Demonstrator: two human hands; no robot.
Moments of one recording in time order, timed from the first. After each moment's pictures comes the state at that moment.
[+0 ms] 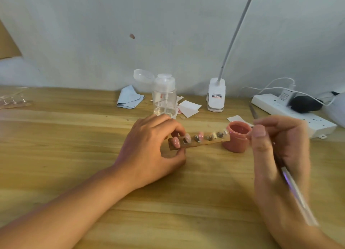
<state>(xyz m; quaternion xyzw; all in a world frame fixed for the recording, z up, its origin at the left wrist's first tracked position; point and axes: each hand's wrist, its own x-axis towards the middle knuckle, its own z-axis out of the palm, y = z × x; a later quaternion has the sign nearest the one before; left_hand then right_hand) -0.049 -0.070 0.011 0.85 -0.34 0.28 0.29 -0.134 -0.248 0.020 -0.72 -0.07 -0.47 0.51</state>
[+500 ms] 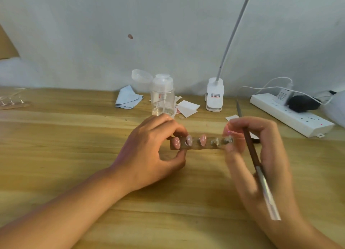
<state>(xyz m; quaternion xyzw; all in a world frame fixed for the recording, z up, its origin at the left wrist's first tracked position) -0.050 -0.069 0.011 0.82 -0.39 0.26 0.33 -0.138 -0.250 0.016 -0.80 -0.10 -0.39 0.44</state>
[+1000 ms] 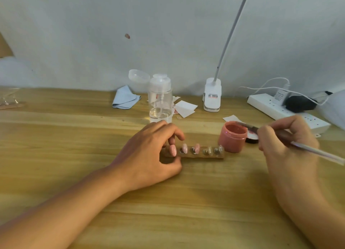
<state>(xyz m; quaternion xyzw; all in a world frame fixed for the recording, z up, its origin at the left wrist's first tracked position) -0.046 -0.068 0.006 0.87 -0.37 0.16 0.30 -0.116 -0.292 0.021 -0.70 0.10 -0.41 0.58</state>
